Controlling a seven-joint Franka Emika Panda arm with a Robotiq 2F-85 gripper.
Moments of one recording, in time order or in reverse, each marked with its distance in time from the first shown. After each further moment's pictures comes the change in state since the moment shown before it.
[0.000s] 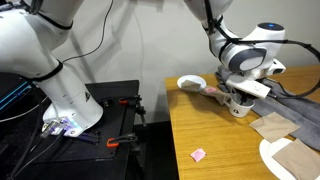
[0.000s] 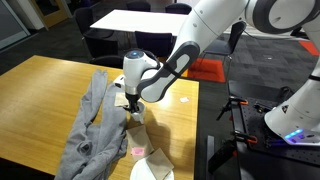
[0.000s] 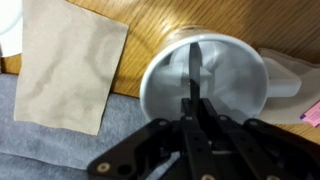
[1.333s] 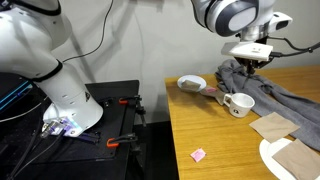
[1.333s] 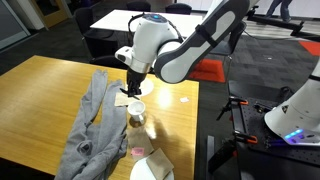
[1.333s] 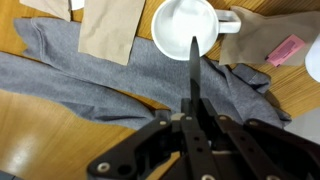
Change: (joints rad) arm -0.020 -0.420 0.030 -0.375 0.012 0.169 0.048
